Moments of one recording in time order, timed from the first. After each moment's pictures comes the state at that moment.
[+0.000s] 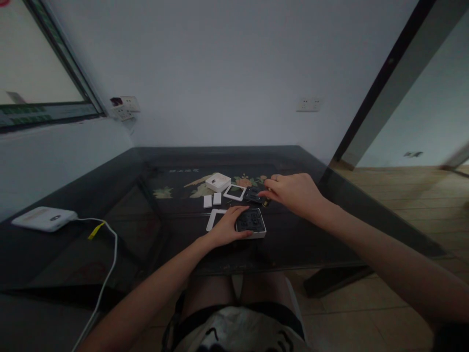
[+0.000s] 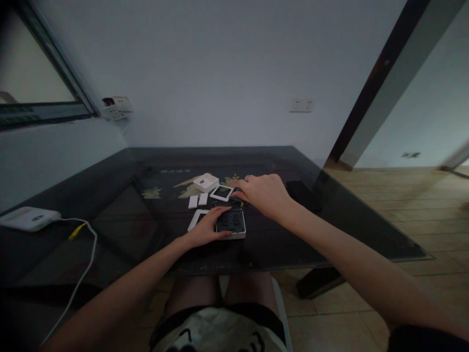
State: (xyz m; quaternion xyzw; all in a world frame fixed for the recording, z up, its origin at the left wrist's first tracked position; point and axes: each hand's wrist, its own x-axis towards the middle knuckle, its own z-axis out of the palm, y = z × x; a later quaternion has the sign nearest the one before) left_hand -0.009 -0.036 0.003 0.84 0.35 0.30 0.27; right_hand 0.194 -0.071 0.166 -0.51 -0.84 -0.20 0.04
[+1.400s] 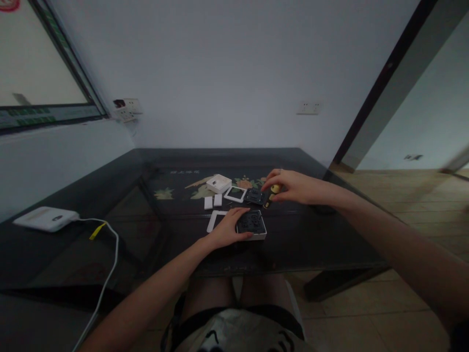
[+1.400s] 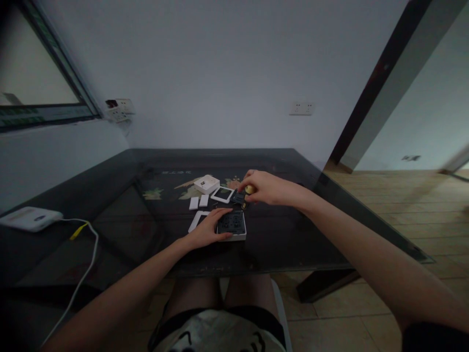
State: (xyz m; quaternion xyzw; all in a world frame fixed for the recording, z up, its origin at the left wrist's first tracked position) left_hand -0.010 -0.038 0.008 0.84 0.35 0.30 0.28; right_hand 0.212 -0.041 0.184 -0.41 -0.91 0.06 0.06
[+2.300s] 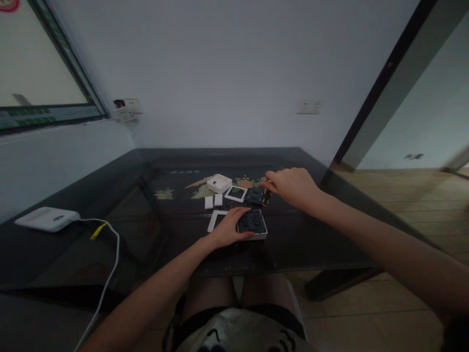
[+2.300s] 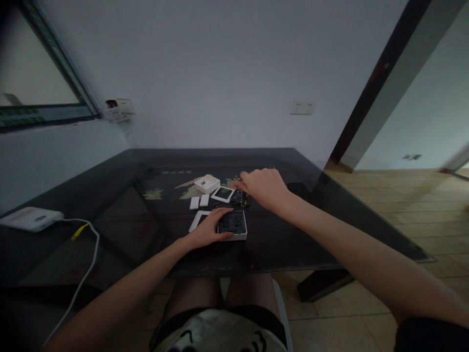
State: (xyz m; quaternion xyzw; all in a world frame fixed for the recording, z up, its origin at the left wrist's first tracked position) left_hand -0.009 -0.037 0.008 0.85 0.35 0.29 0.27; right_hand 0.186 -0.056 0.176 -0.55 -0.81 -0.18 0.04
